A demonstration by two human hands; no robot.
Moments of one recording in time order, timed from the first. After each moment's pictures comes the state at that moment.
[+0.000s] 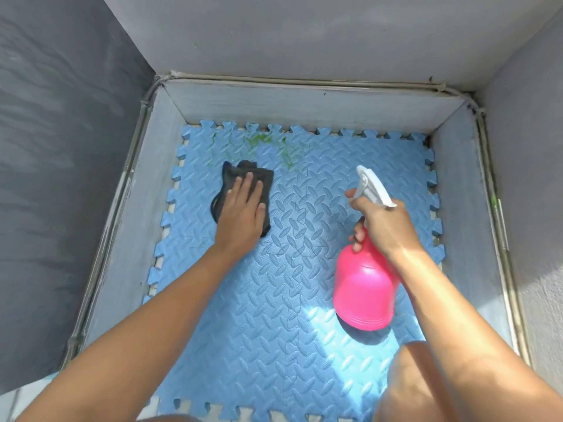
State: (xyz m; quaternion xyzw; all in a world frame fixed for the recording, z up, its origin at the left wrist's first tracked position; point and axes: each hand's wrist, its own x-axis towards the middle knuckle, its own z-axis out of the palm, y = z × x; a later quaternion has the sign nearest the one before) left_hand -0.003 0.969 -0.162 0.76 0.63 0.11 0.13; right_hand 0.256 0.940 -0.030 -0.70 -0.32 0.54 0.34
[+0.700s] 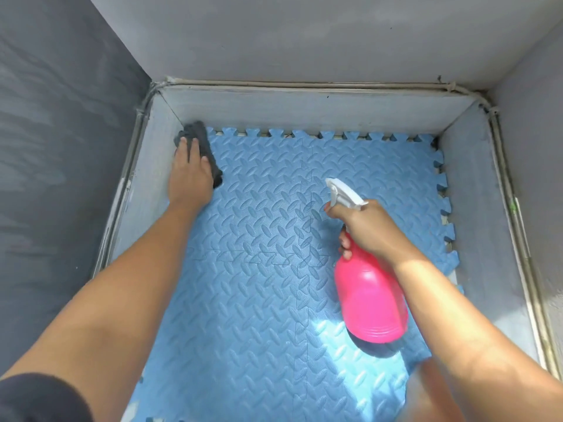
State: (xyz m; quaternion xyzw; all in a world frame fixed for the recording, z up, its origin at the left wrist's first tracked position) left_hand -0.097 1.085 -0.166 0.64 0.75 0.11 0.11; right_hand 0.236 0.962 -0.046 -0.68 -0.39 0.58 0.22
